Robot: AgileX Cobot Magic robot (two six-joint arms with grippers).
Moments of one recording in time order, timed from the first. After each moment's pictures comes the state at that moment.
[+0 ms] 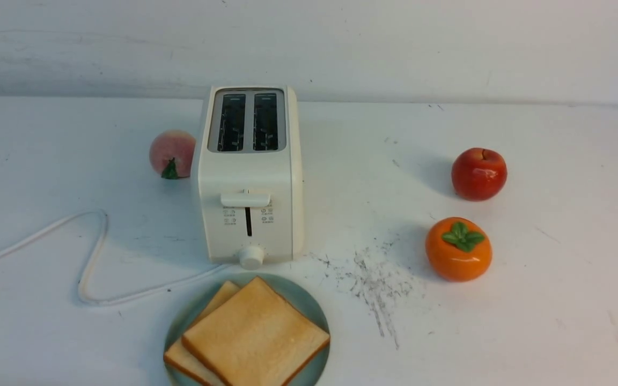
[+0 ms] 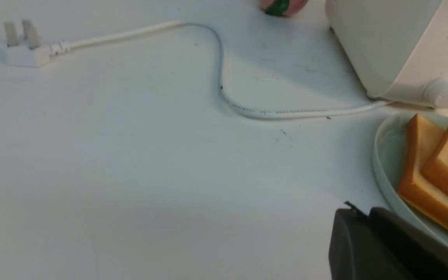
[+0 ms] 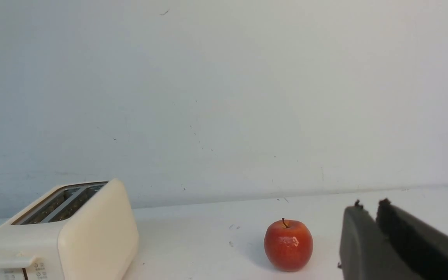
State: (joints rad) right arm 0.02 -0.01 -0.29 0.40 0.22 -0.24; left arm -0.07 -0.01 0.03 -0.01 0.38 -0.30
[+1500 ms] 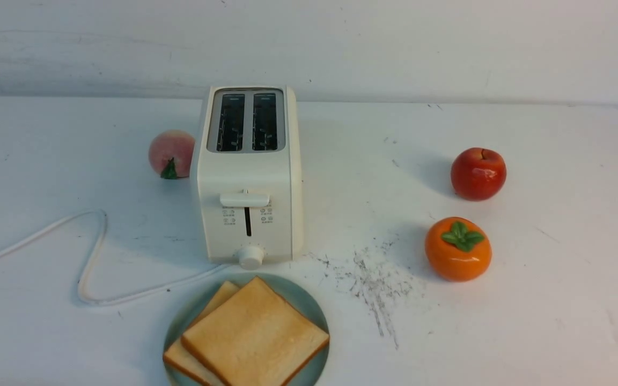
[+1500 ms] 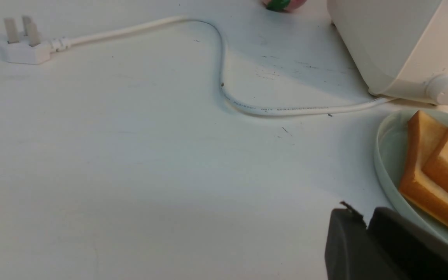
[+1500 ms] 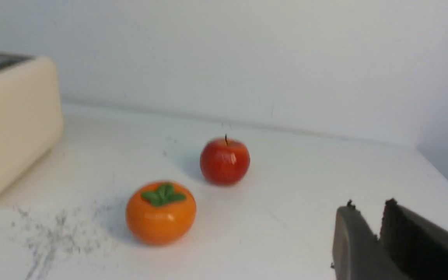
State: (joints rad) right arm 0.02 -0.01 -0.12 0.11 0.26 -0.22; left arm -0.07 -0.01 0.03 -0.01 0.38 -0.30
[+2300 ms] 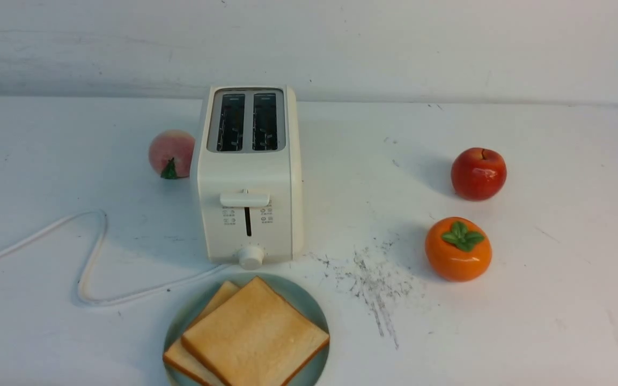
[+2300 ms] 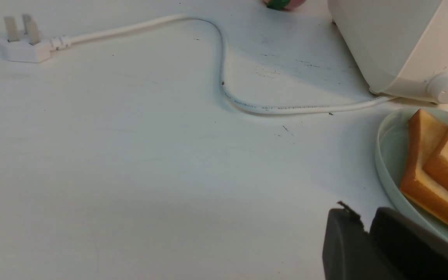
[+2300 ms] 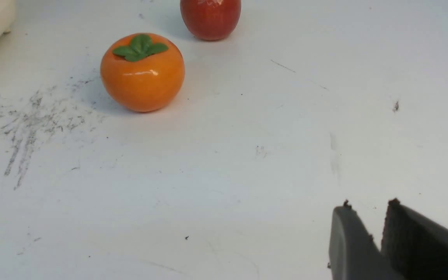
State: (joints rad) right arm 0.02 -0.01 0.02 -0.02 0.38 0.05; left arm -0.07 -0.01 0.03 -0.01 0.39 -0.30
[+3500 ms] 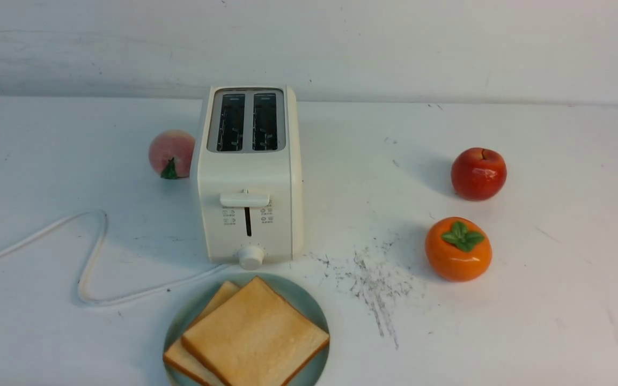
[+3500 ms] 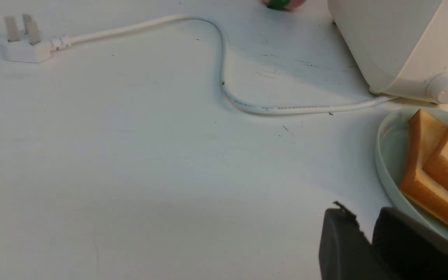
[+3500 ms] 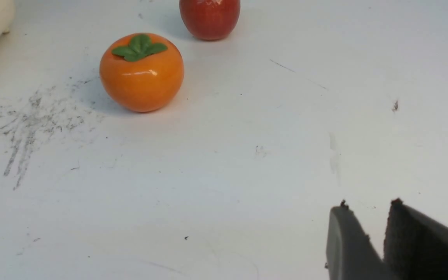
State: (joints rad) right arm 0.02 -0.01 0.02 -0.02 0.38 0.05; left arm -0.07 -0.01 0.03 -0.01 0.39 -0.30
